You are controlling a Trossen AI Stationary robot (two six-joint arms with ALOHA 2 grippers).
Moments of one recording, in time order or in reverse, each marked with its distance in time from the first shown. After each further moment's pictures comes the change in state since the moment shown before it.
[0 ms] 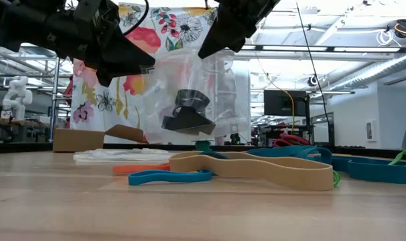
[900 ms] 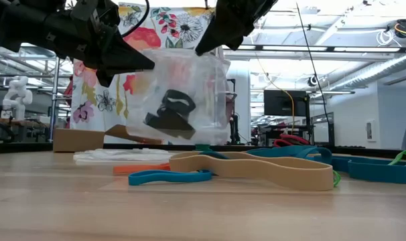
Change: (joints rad) left arm -0.001 0.000 0.000 -0.006 0.015 -0.001; right arm -0.001 0.000 0.000 0.024 0.001 -0.013
